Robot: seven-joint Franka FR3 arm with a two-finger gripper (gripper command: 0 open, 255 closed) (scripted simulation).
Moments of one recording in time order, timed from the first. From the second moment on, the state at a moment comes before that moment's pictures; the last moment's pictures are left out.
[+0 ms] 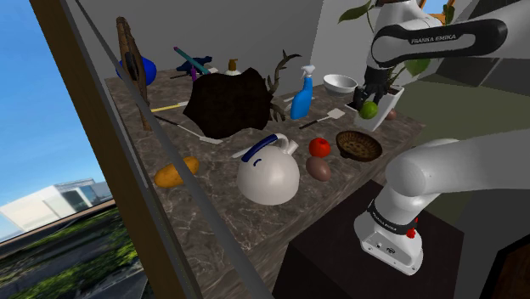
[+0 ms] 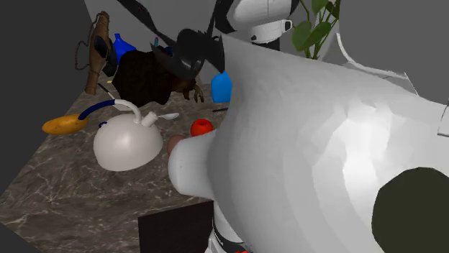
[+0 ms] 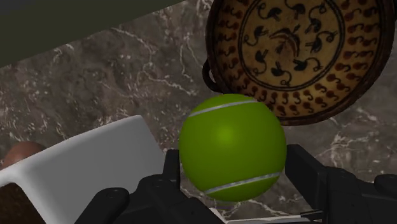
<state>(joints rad) -0.33 -0.76 -0.25 -2.64 -0.39 1.90 0.04</state>
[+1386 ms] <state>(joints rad) -0.31 -1.03 -0.17 -2.86 -0.36 1.94 0.16</state>
